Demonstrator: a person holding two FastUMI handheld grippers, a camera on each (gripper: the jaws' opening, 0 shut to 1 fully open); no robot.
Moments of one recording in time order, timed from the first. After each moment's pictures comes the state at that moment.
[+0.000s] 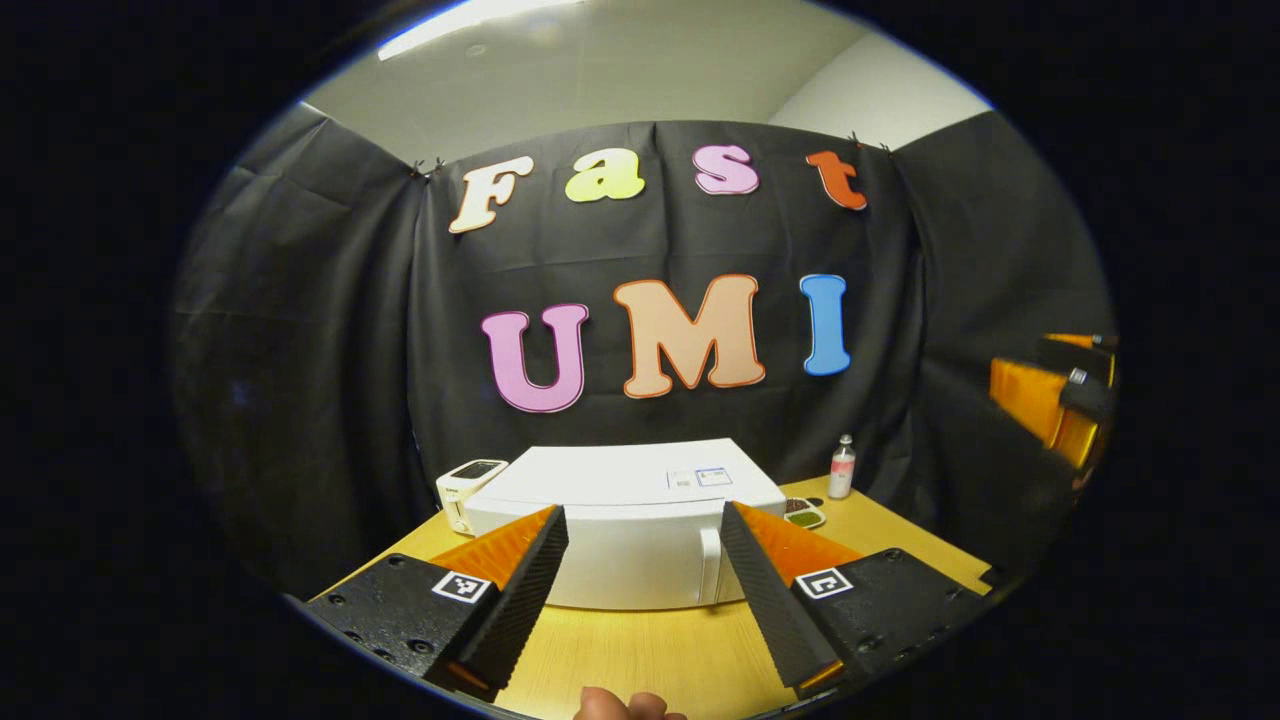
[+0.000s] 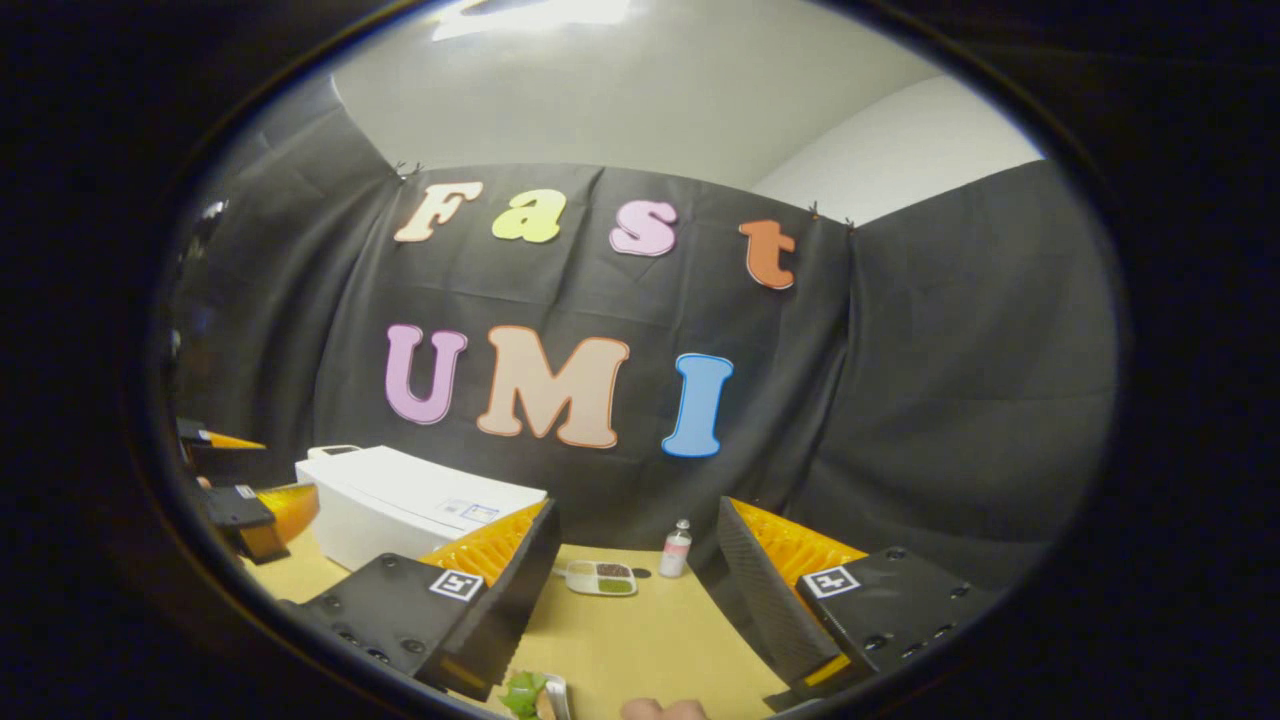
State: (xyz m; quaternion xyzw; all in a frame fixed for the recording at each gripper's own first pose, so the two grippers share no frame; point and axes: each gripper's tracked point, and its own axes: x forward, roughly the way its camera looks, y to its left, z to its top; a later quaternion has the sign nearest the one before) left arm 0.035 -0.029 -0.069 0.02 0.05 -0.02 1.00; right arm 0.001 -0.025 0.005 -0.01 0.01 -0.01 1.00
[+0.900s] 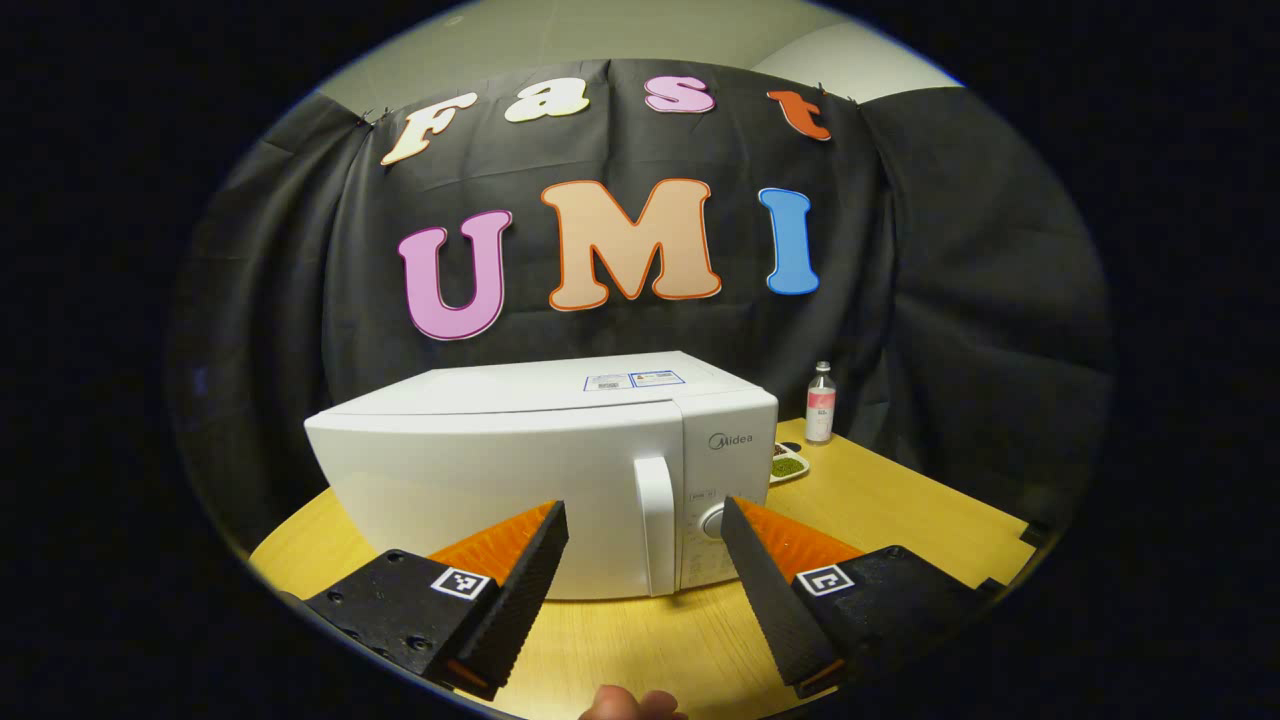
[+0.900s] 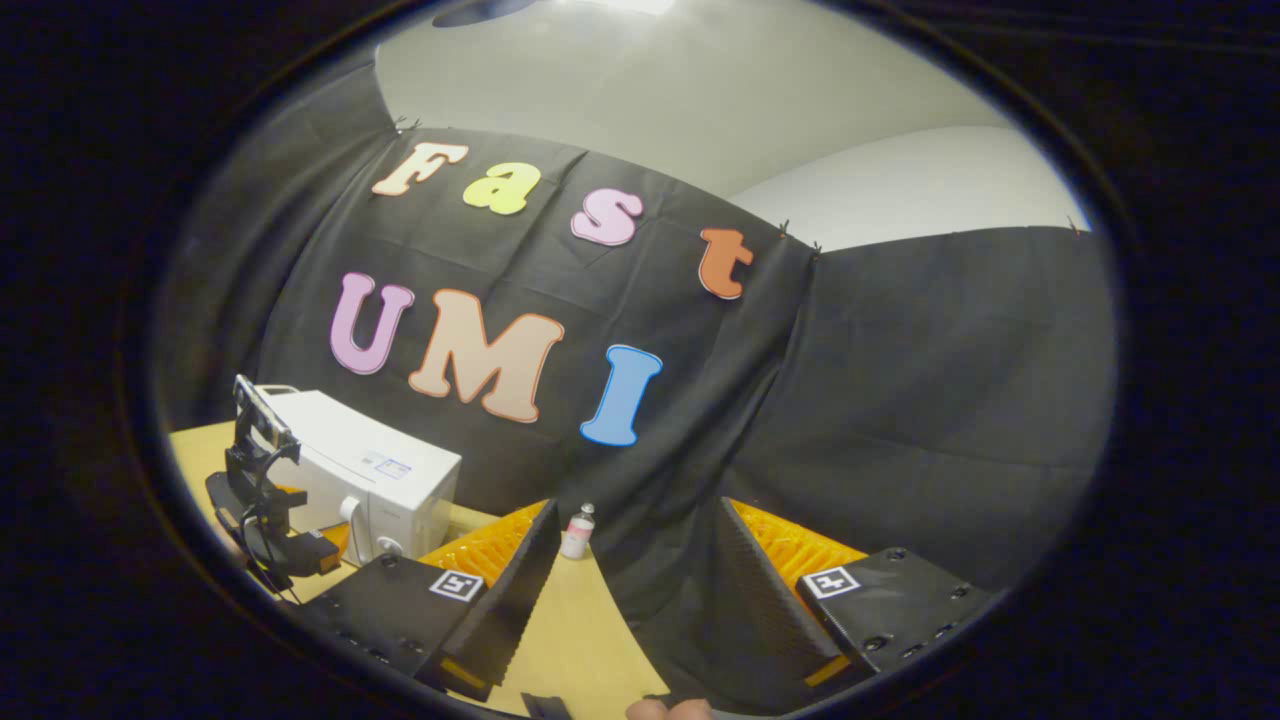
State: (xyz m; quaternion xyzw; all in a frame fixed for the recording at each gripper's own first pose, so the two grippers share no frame) left arm 0.140 -0.094 -0.223 0.02 0.10 -0.10 0.99; right arm -0.035 -0.110 0.028 -0.12 0.04 -0.09 0.99
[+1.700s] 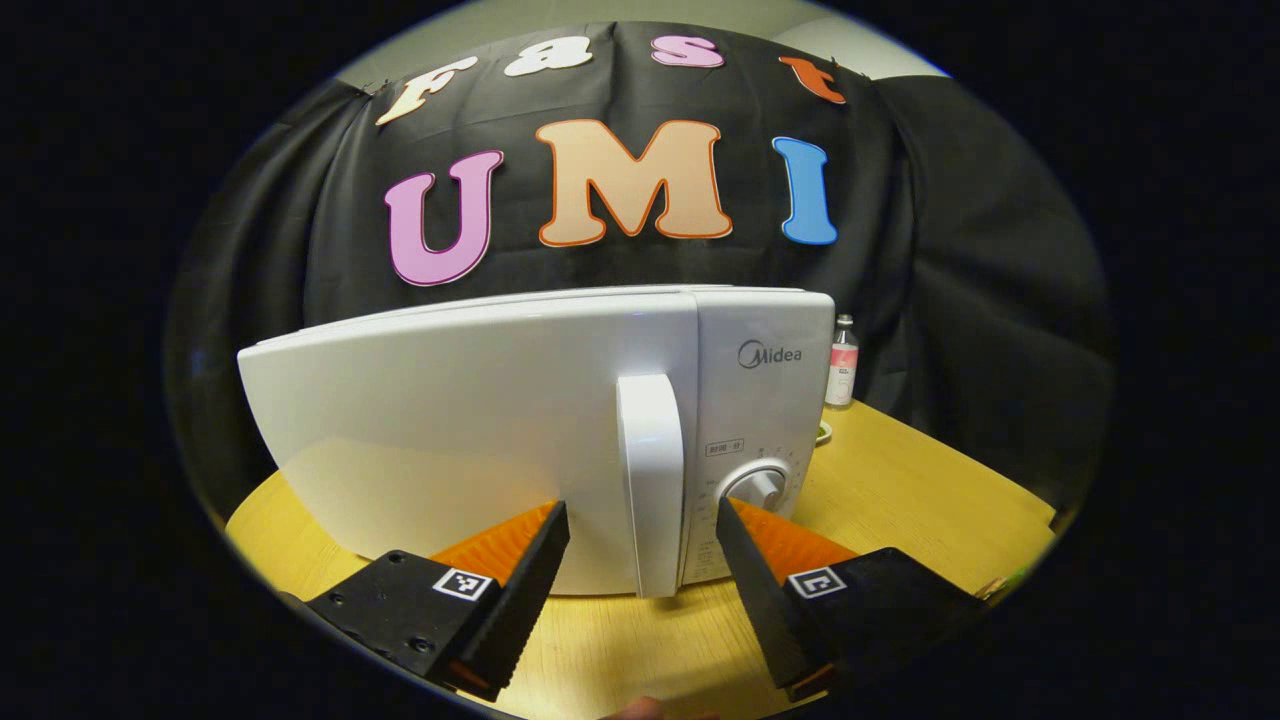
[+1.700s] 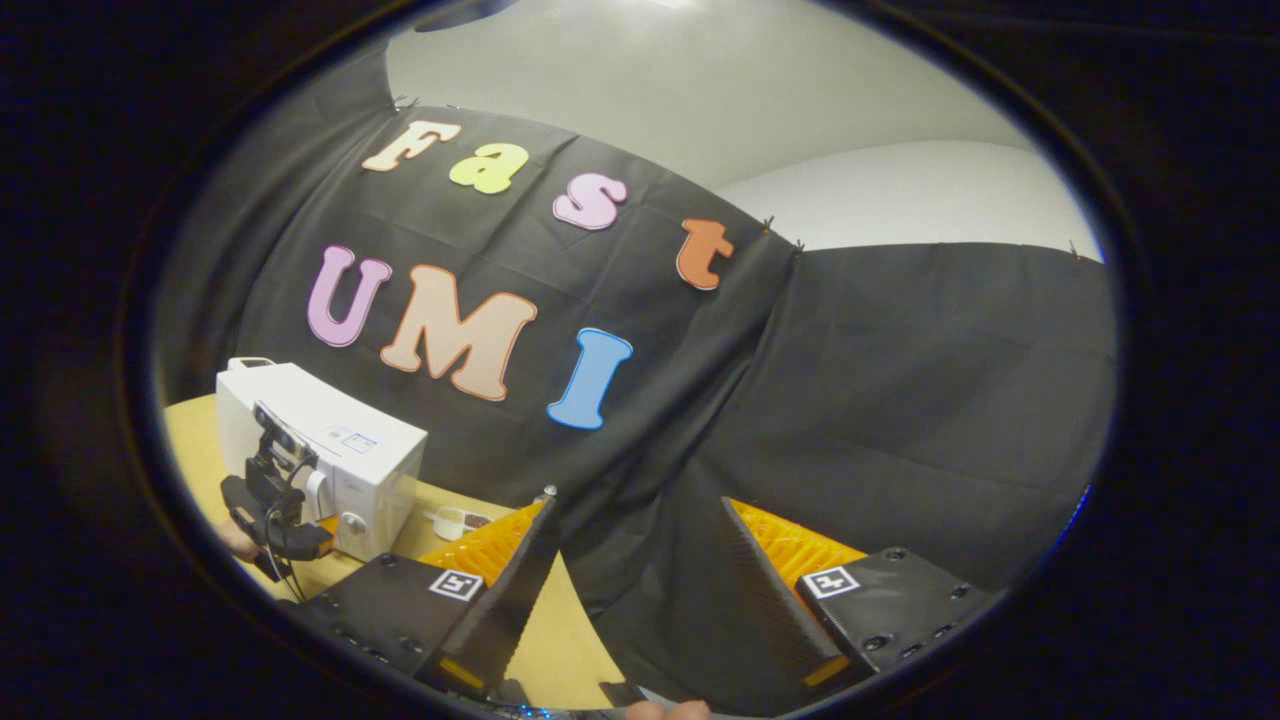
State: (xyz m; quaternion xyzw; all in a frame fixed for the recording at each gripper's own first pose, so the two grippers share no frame) left arm 0.181 -0.100 -0.297 0.01 0.15 -0.09 0.98; right arm -0.045 -0.136 0.039 -0.14 0.05 -0.12 0.98
